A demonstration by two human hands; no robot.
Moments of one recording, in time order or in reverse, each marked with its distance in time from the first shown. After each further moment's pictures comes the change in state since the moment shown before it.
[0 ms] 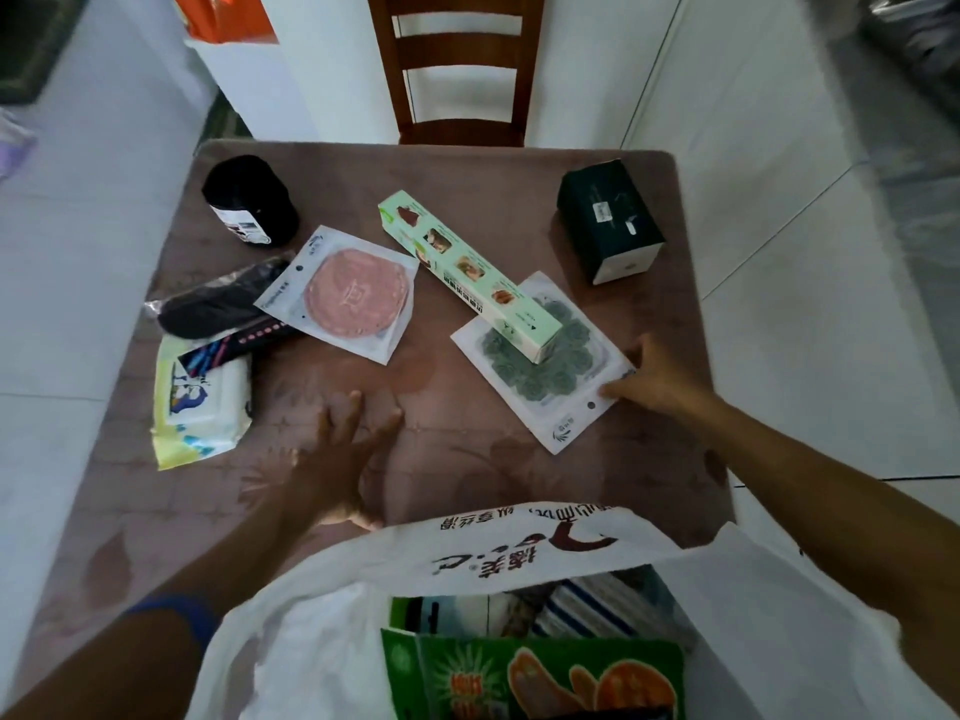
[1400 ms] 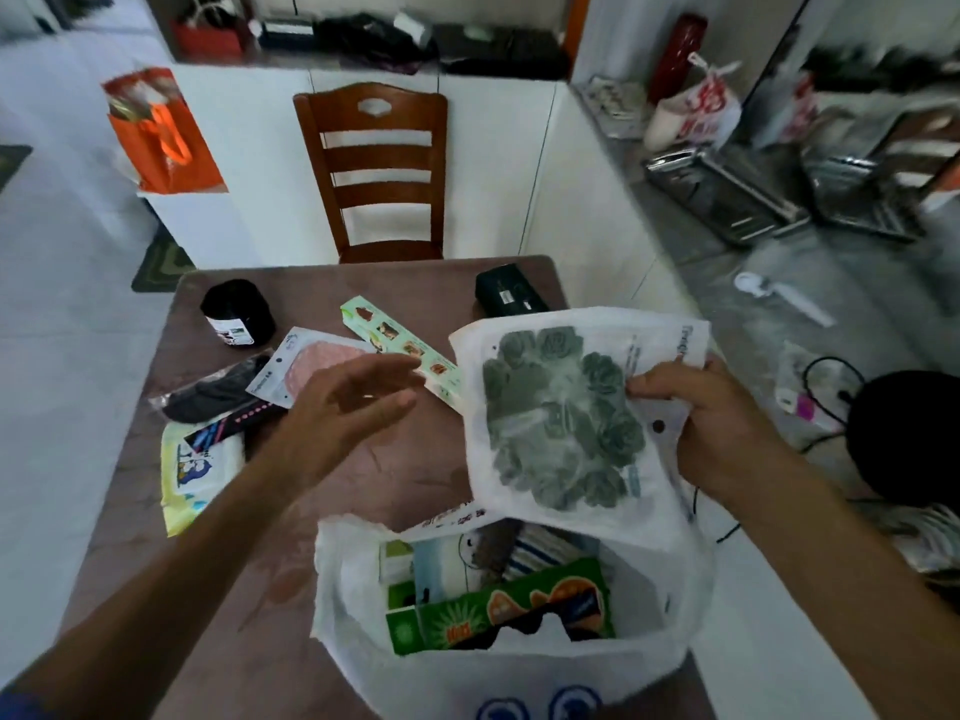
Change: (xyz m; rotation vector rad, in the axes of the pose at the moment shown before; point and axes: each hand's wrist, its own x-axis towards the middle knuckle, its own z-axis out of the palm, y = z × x) left_hand -0.178 0.080 -0.148 -1.004 0.413 0.673; right_hand -0.308 -0.085 -0.112 1.182 0.102 -0.337
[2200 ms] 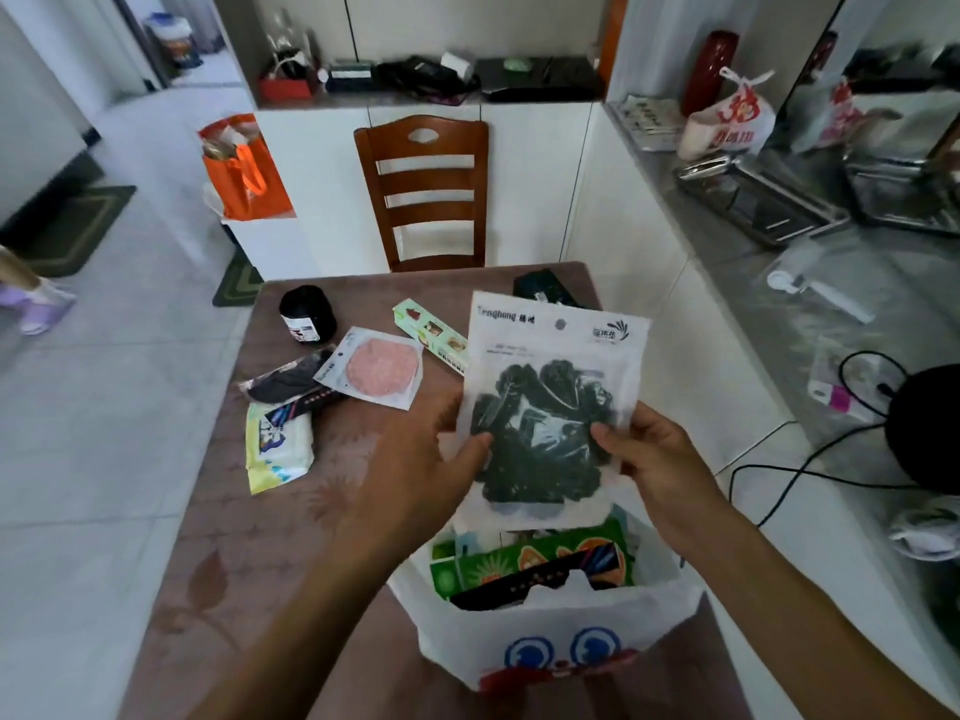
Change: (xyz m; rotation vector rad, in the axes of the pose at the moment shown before) left_hand -0.102 0.059 0.064 0.420 0.249 -0.048; right_hand -0.052 0.075 0.014 0.058 0.073 0.102
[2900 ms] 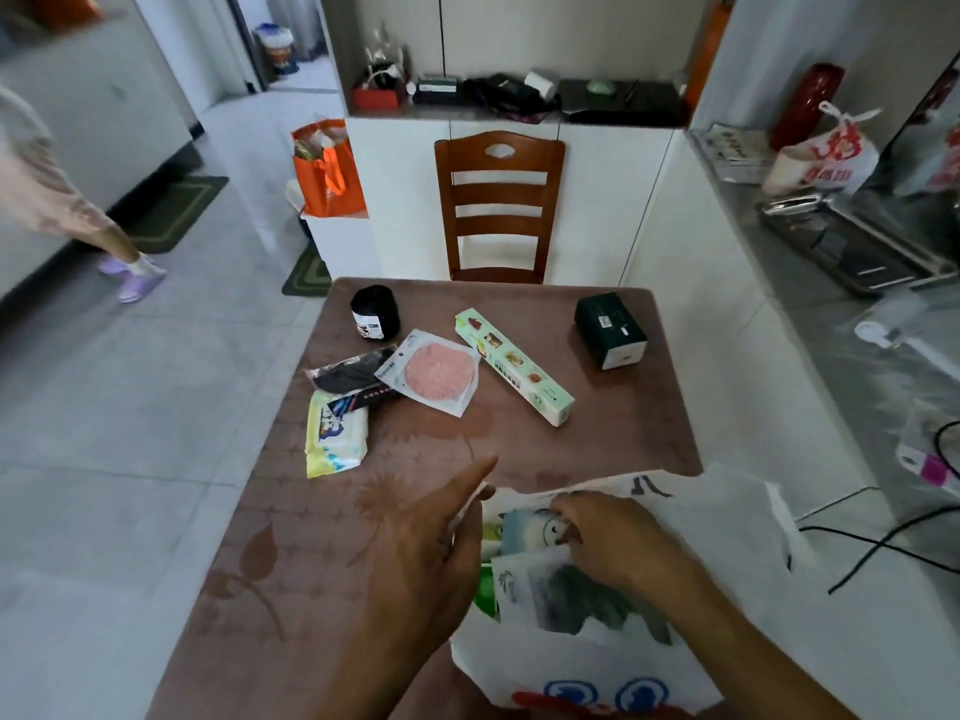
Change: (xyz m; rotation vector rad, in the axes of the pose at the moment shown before) left_hand -0.056 -0.047 0.000 0.028 0.277 0.046; right_hand 0.022 0.053 0.062 -1.572 -0.438 -0.004
